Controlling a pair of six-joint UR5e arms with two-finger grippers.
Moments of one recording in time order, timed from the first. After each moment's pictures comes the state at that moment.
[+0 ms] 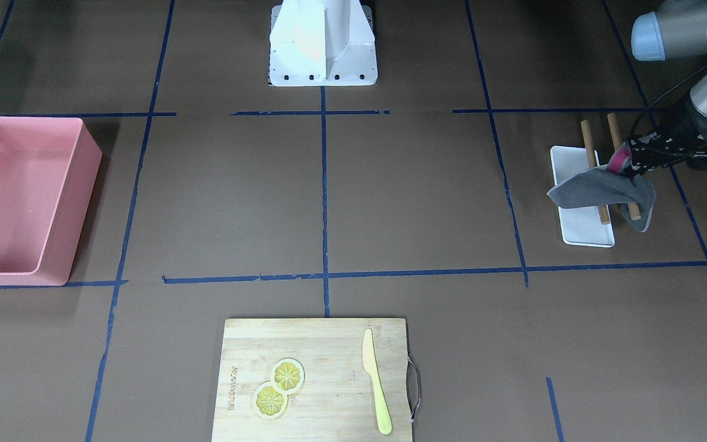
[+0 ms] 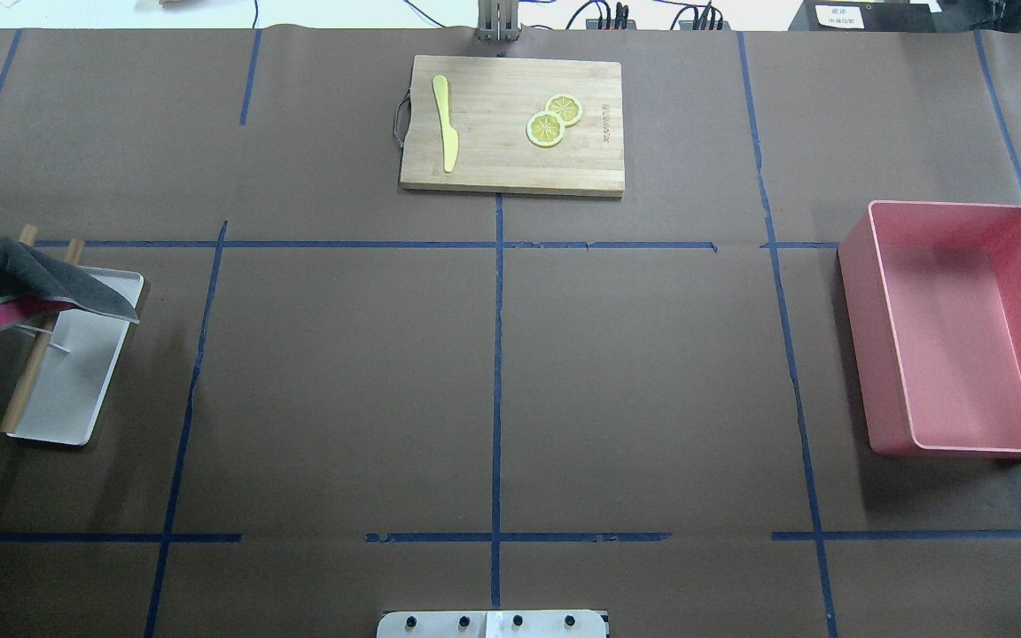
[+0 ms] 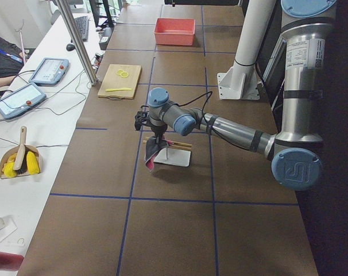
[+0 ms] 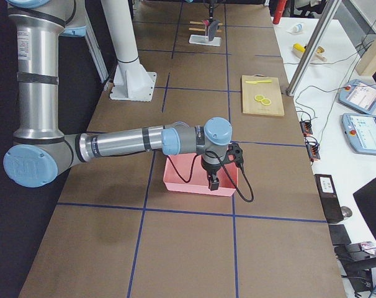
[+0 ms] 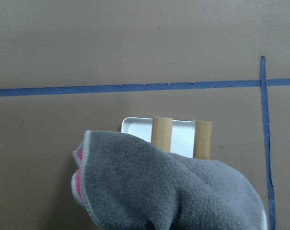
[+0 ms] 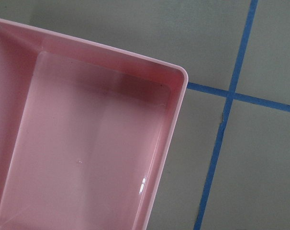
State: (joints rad) left arm -1.12 -1.54 -1.90 -1.82 -2.27 -0.67; right arm 1.46 -1.63 1.81 -1.63 2.39 -0.07
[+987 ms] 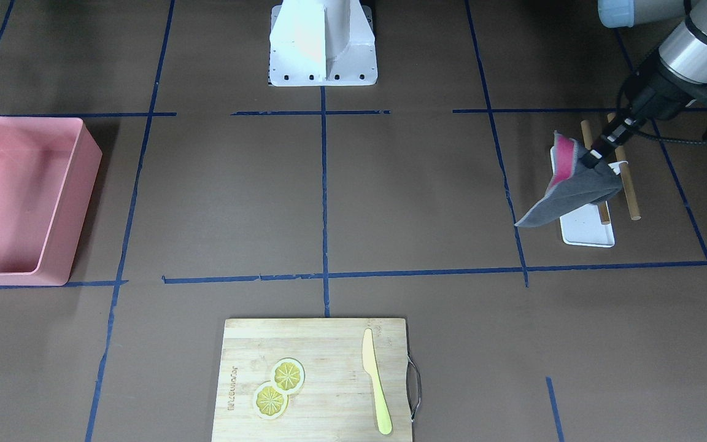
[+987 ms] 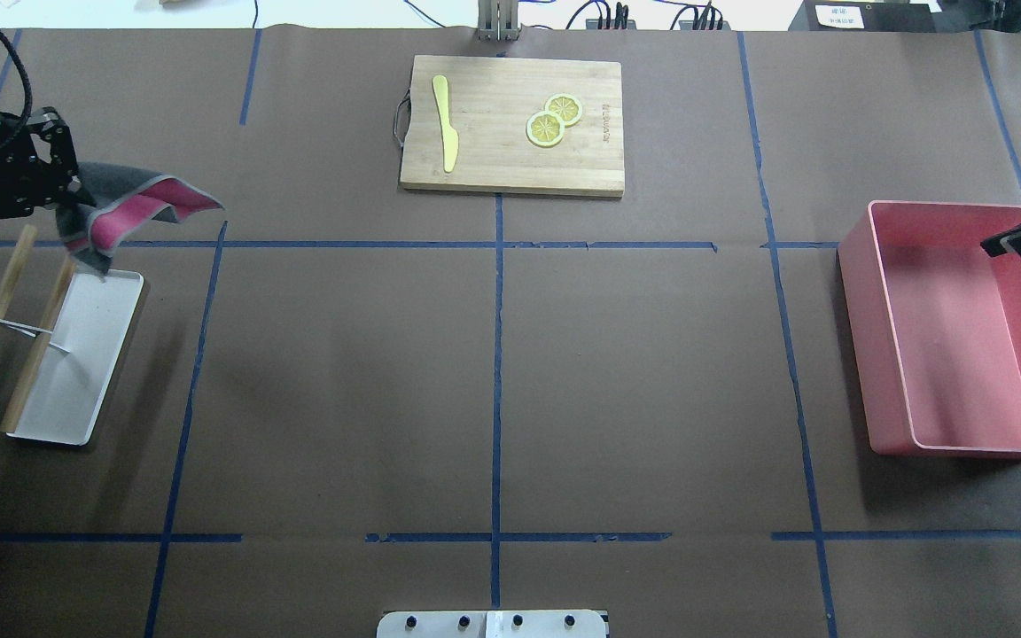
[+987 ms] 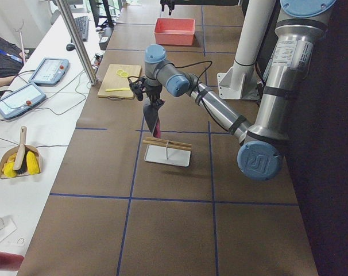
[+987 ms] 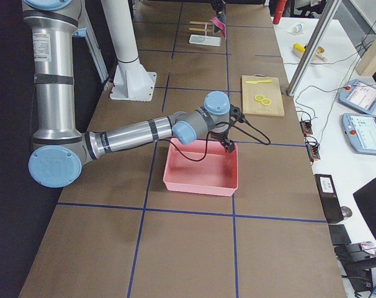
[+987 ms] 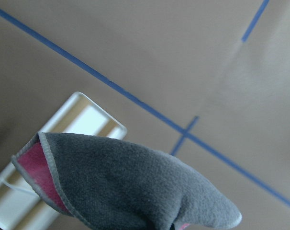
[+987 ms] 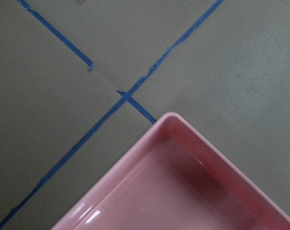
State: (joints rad) left arm -1.08 -1.82 -2.03 -1.64 -2.29 -1.61; right arm 1.24 -1.56 1.84 -1.20 2.39 -0.08
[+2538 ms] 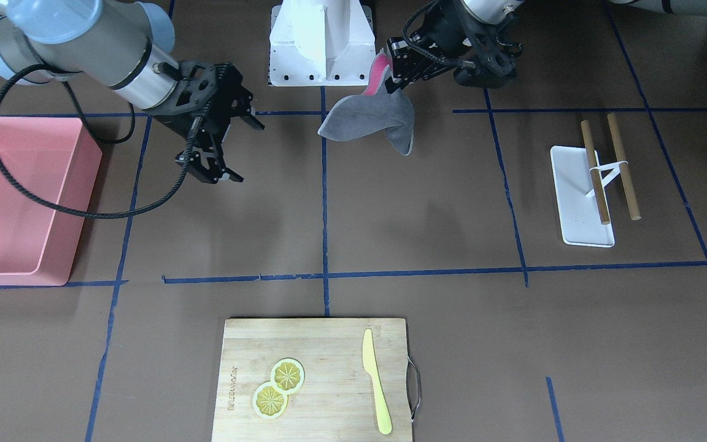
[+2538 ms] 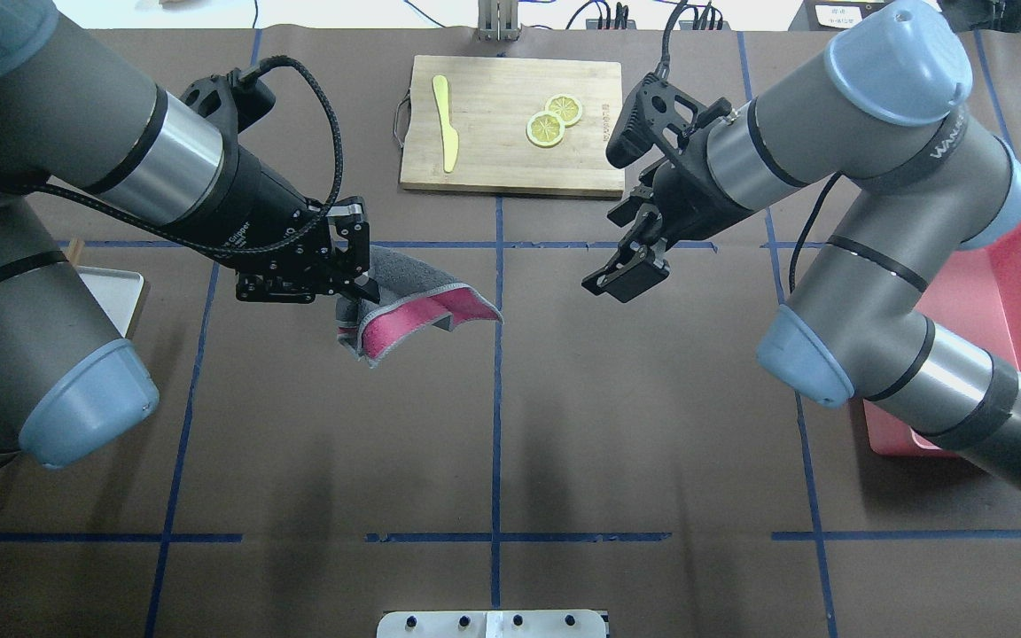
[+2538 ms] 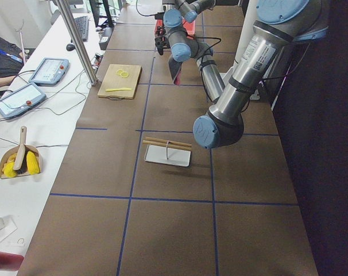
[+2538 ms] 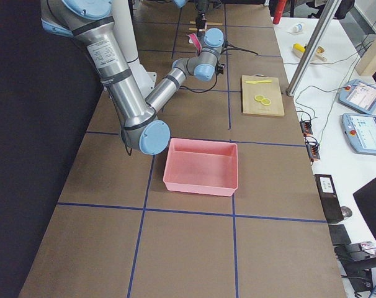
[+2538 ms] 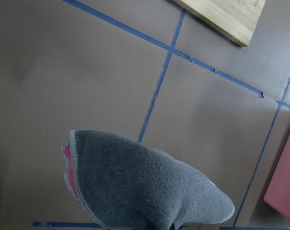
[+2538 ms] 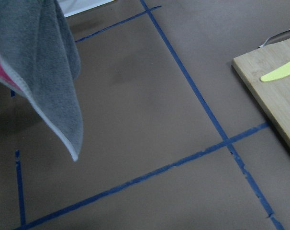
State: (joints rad) left arm -0.78 -2.13 -2.04 -1.71 -2.35 -1.59; right arm 0.76 -1.05 1.83 -1.15 2.28 0.16
